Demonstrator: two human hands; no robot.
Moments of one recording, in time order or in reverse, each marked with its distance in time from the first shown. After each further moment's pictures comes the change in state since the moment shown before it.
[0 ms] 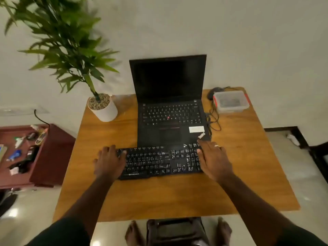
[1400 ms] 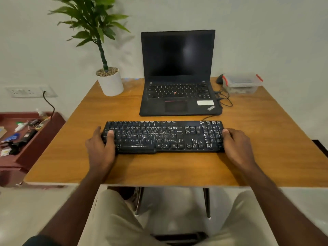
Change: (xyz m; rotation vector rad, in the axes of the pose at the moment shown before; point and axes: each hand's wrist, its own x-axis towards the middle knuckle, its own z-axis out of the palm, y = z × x) left_hand -0.065 -0.068 0.136 -0.673 0.532 0.021; right_hand -0.055 0.057 0.124 0.463 0.407 0.167
